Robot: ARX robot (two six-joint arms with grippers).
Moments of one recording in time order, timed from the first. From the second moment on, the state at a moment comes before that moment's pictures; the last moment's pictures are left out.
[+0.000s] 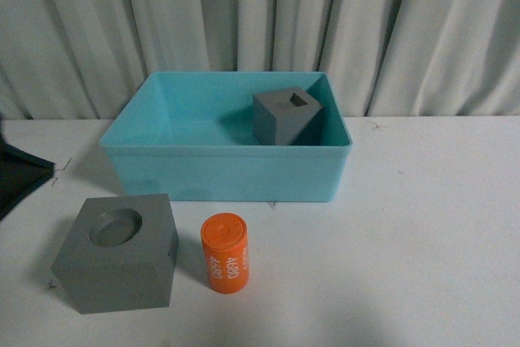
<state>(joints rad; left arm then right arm) -0.11 1.19 0.53 0.04 0.01 -0.03 0.00 0.00 0.01 0.00 0.00 0.01</state>
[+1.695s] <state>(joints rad) -0.13 1.79 0.72 0.21 -0.01 0.09 0.00 0.00 0.01 0.00 0.00 0.01</state>
